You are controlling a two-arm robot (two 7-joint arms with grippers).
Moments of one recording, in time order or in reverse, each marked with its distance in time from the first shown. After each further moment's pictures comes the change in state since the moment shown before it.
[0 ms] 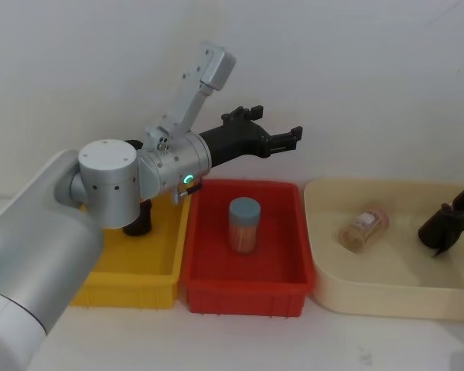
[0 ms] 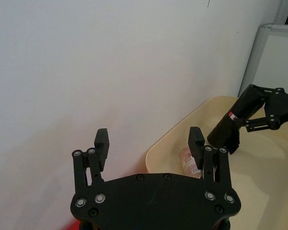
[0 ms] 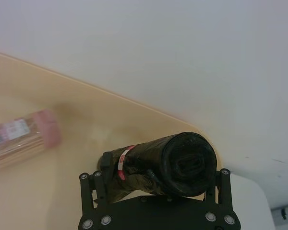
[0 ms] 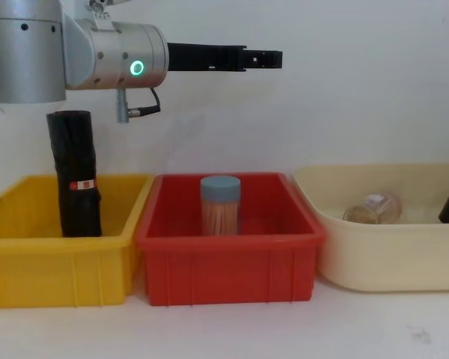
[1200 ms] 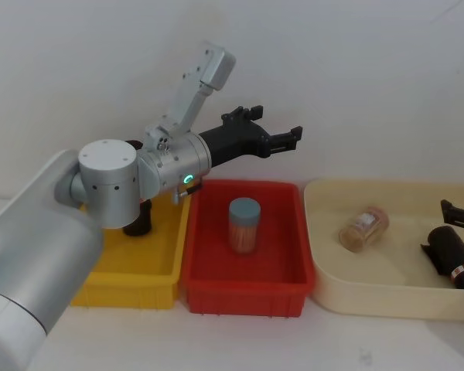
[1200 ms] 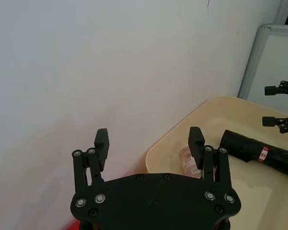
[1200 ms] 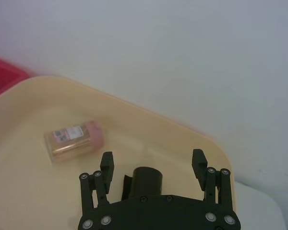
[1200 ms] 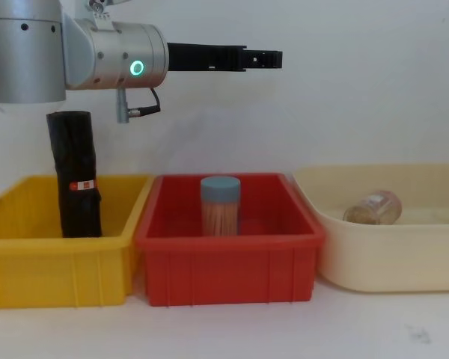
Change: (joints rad) left arm 0.000 0.000 0.000 0.000 0.000 0.000 0.000; right arm -0.155 0.073 0.098 -0.258 0.078 -0.006 0.123
